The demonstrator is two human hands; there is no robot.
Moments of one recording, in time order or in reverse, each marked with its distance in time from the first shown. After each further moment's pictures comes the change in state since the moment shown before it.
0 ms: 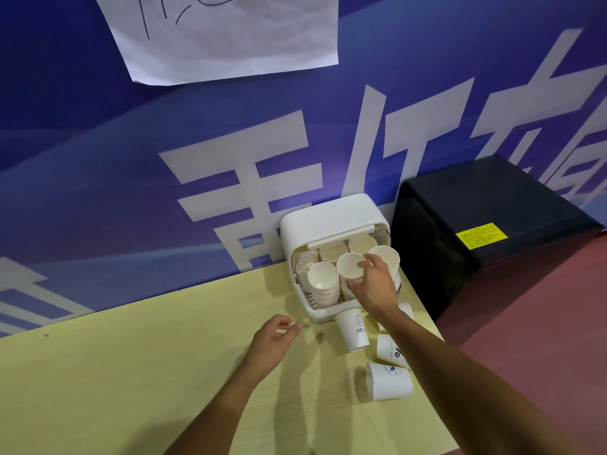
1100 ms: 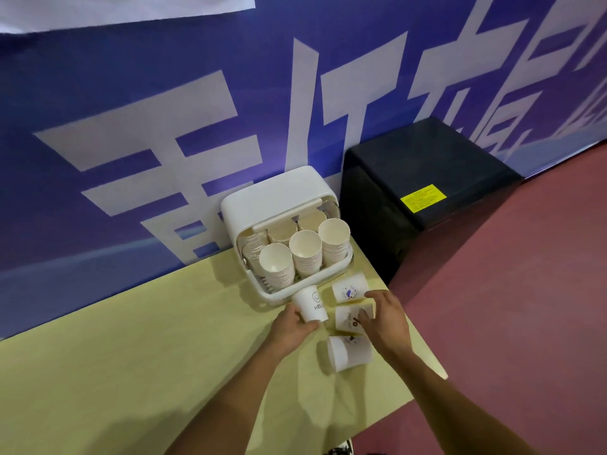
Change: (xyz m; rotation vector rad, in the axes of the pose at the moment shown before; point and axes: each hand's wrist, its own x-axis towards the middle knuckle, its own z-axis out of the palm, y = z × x) left_hand 0.032 0.014 0.112 0.132 -0.335 -0.064; right_hand -0.109 0.116 -0.002 0.066 0.076 0.201
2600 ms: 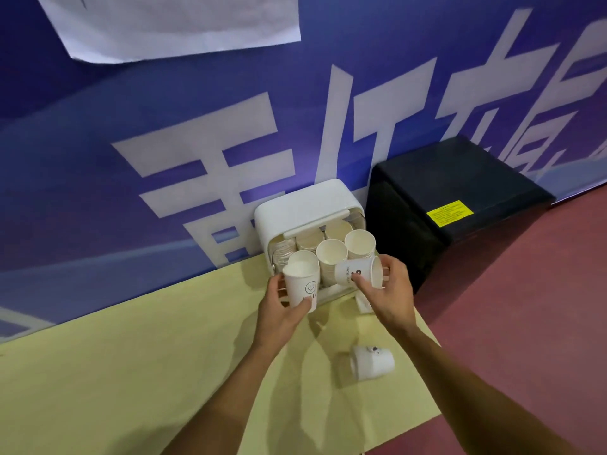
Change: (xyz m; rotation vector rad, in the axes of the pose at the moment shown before) left_hand -0.043 0.011 -0.065 -0.309 0.427 0.324; right_hand 0.030 -0.080 -0.018 0.438 0.142 -0.028
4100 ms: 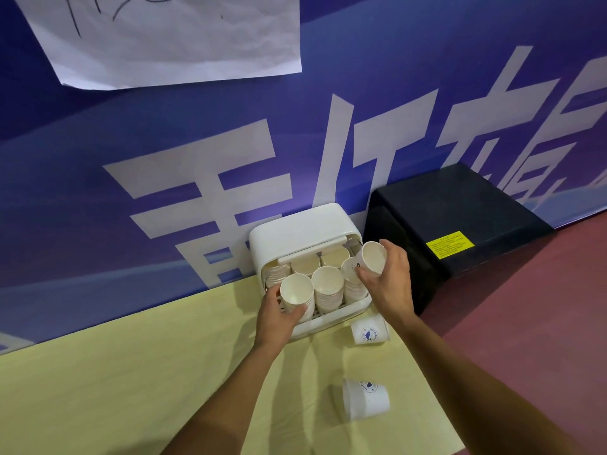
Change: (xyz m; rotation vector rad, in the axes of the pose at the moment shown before) left_hand 0.065 -0.006 0.025 0.127 0.050 -0.018; right_hand 0.075 -0.039 -0.006 -0.159 0.040 -0.177
